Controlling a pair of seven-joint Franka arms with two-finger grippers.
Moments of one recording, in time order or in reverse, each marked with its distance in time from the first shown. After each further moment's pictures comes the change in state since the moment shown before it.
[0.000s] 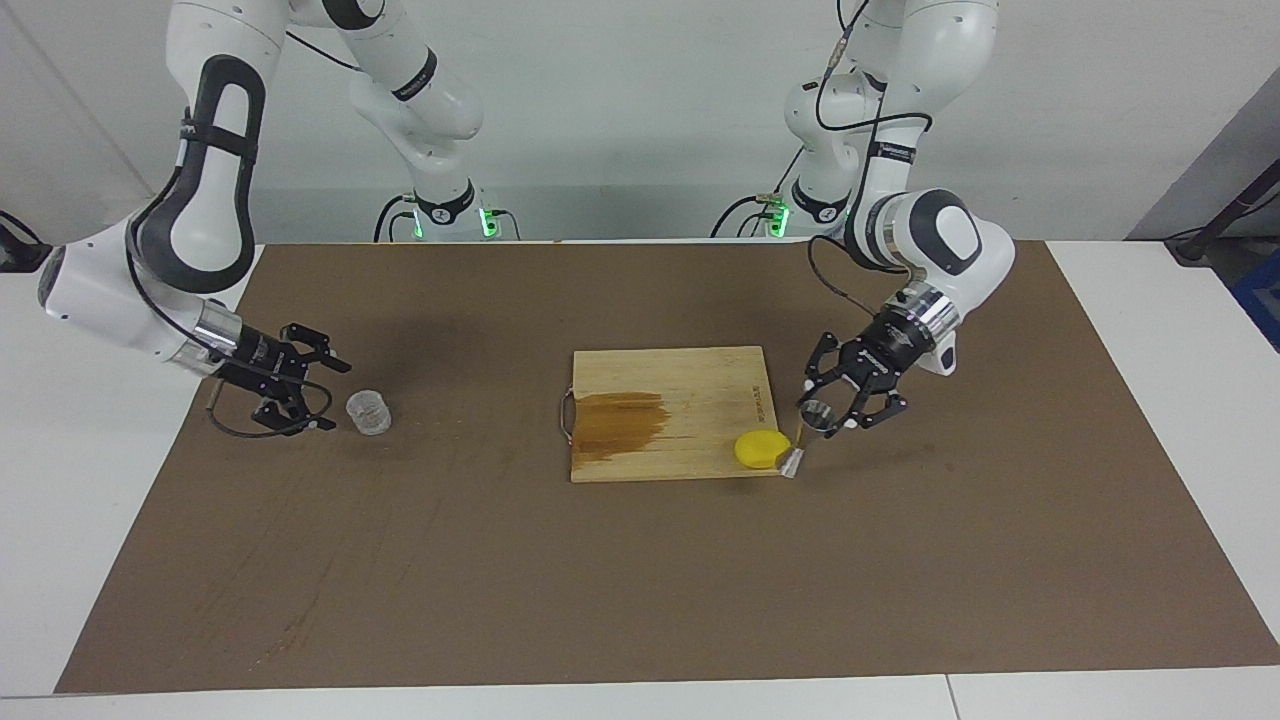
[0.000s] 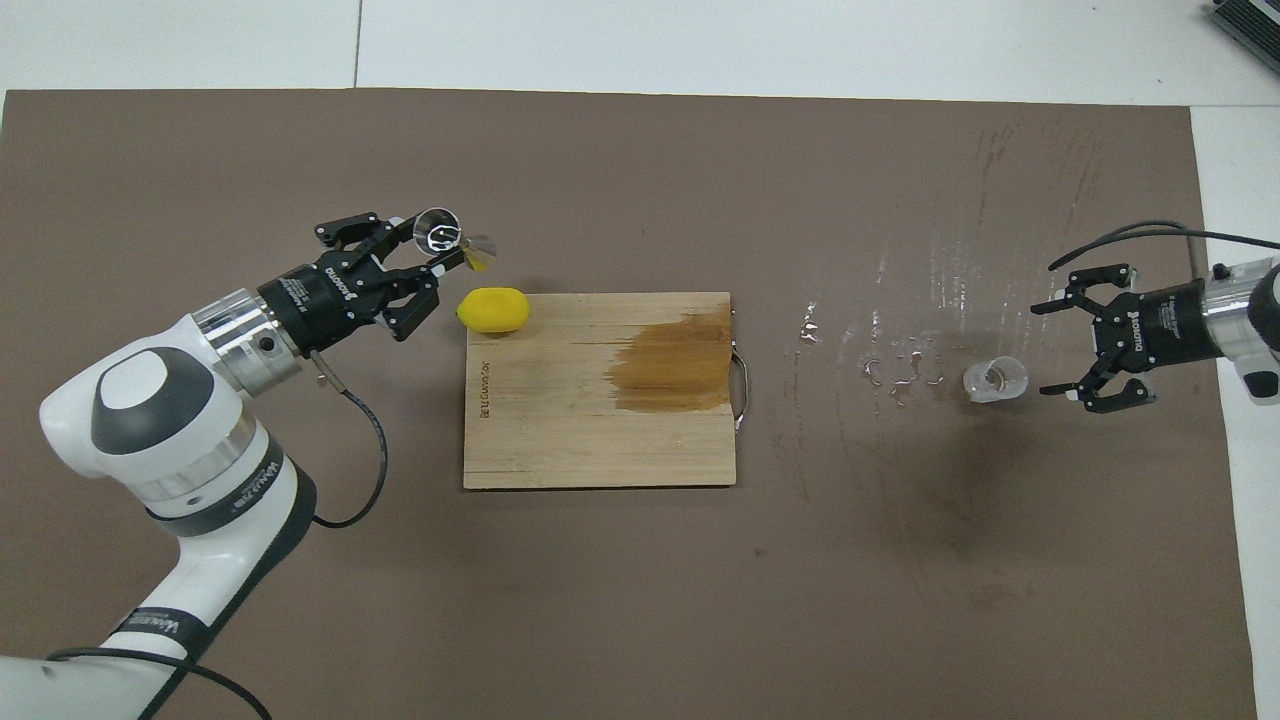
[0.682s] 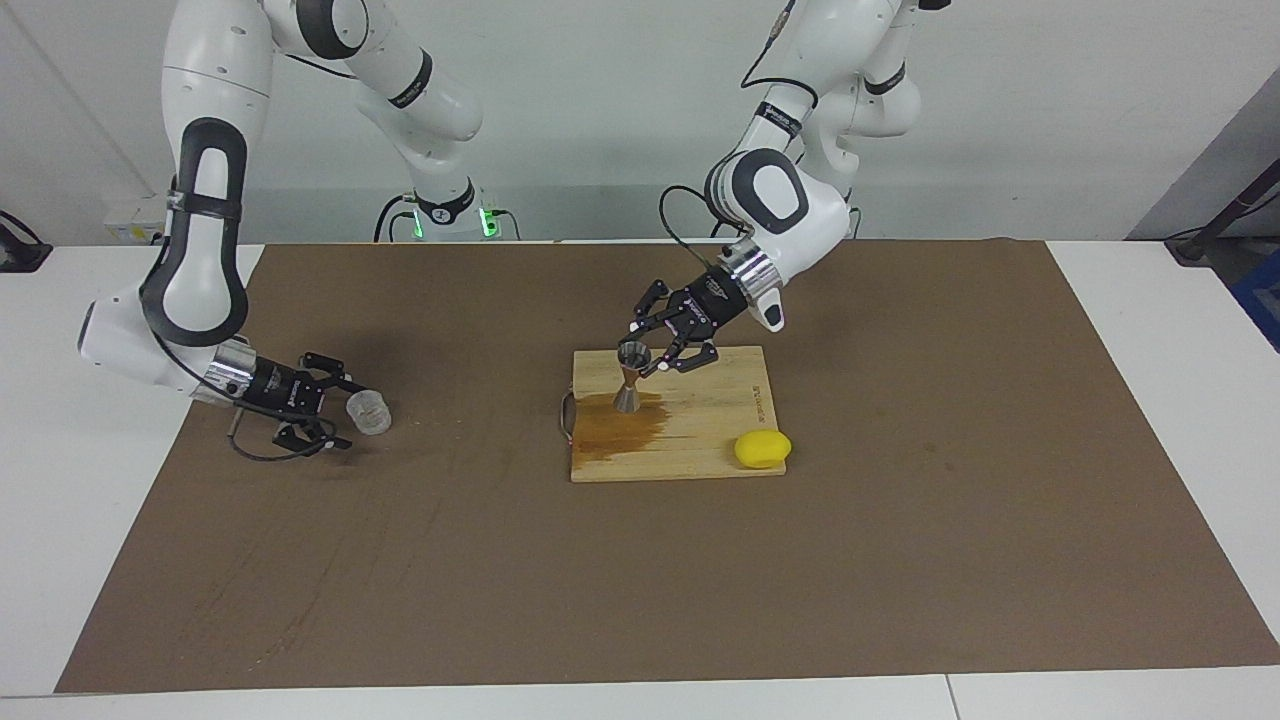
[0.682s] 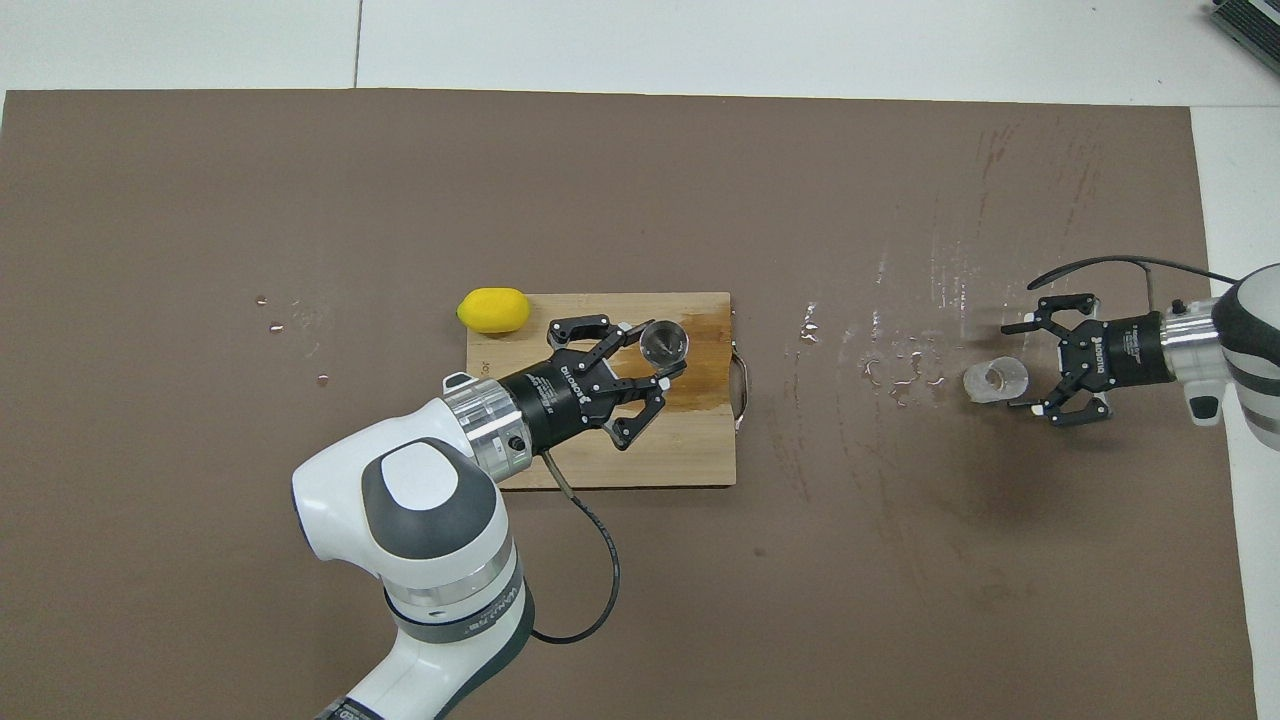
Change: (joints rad) left arm -0.364 0.009 -0.062 0.015 -0.151 0.279 -0.001; right arm -0.043 0.108 0.008 -0.052 0.129 0.043 -0.156
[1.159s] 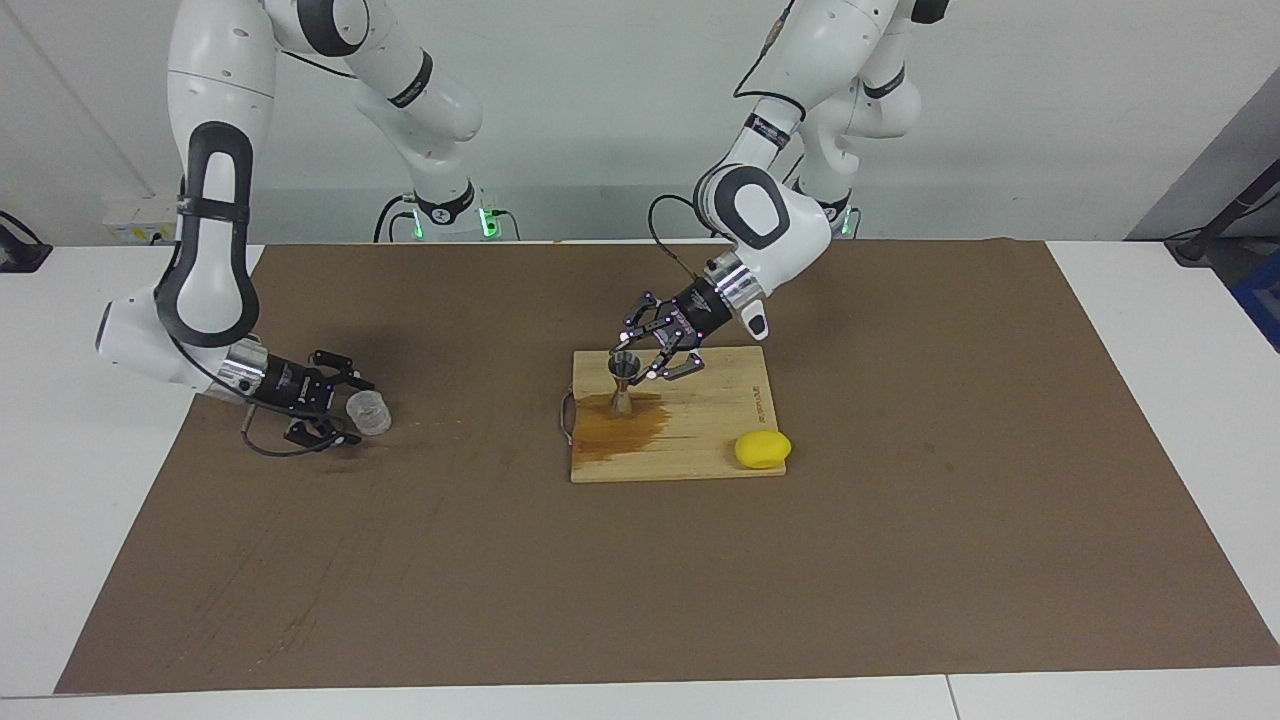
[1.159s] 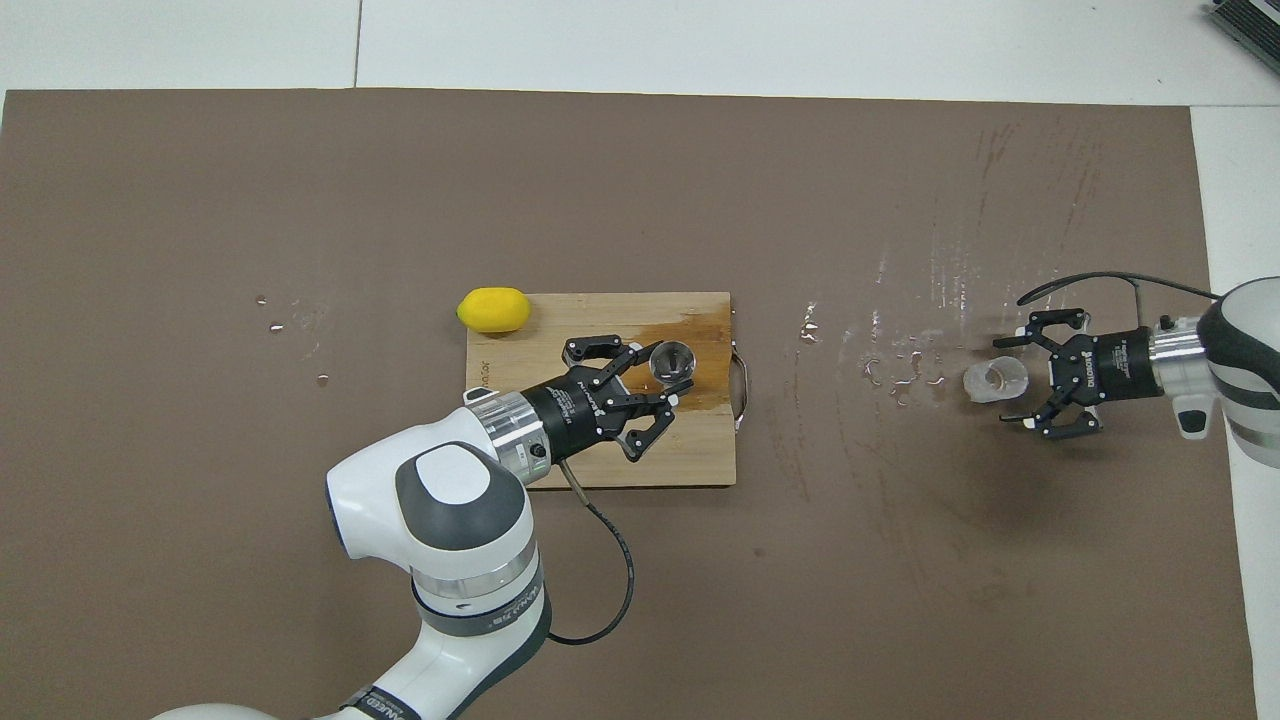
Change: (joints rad) left arm -0.032 0.063 0.004 0.003 -0.003 0.024 -0.001; right arm 0.000 -0.014 0.000 -0.052 0.002 0.022 -0.017
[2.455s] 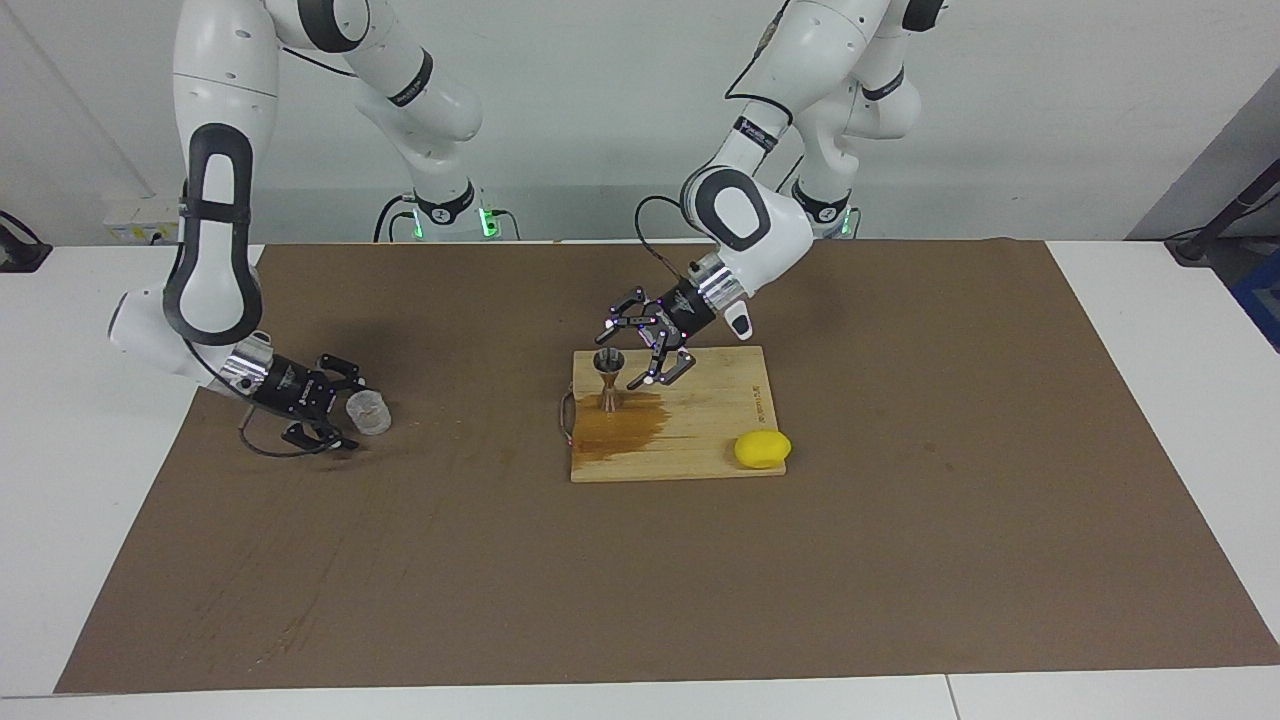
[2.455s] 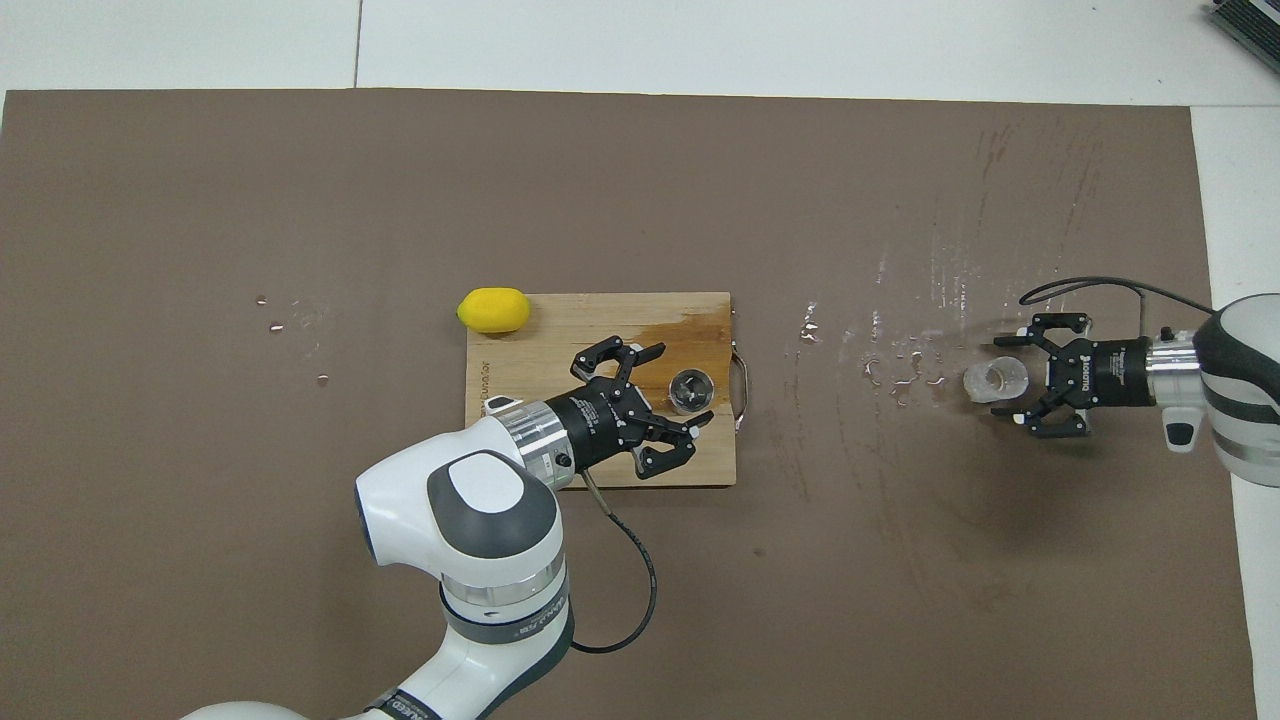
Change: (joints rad) left arm -0.049 0.022 0.008 0.027 0.001 0.049 0.002; right arm -0.002 -0.015 -0.002 -0.063 0.099 0.101 -0.011
